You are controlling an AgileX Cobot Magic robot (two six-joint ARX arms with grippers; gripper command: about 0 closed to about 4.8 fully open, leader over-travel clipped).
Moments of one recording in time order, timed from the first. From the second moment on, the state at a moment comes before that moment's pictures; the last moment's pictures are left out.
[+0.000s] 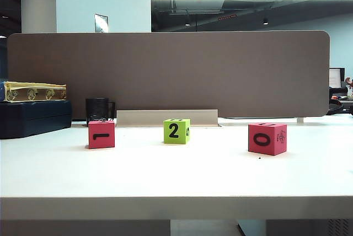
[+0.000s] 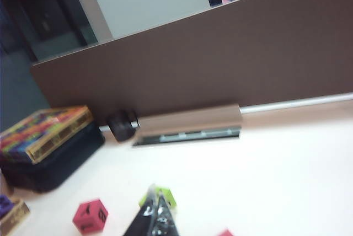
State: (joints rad) left arm 0.05 0.53 0.59 -0.20 0.33 -0.32; right arm 0.04 0.50 0.70 -0.16 -0.29 0.34
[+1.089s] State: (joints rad) left arm 0.05 1.20 1.01 -0.45 0.47 -0.13; right arm 0.34 1.19 1.21 -0.67 -0.25 0.10
